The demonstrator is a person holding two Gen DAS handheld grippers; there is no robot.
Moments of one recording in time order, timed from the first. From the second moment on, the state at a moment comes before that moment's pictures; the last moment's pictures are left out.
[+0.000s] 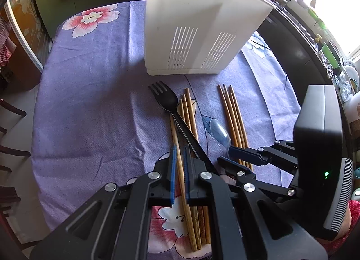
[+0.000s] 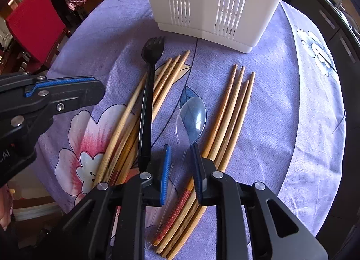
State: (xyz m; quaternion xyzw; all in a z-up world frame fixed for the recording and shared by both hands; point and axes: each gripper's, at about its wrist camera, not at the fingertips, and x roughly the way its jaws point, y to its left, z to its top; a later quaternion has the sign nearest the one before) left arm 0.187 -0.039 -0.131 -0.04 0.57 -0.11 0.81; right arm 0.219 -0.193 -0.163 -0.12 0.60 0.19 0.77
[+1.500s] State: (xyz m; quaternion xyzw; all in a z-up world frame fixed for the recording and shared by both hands) left arm 0.250 -0.079 -0.151 -0.04 0.59 -0.01 0.81; right arm 0.174 -0.287 -0.104 0.07 0.49 0.28 0.83
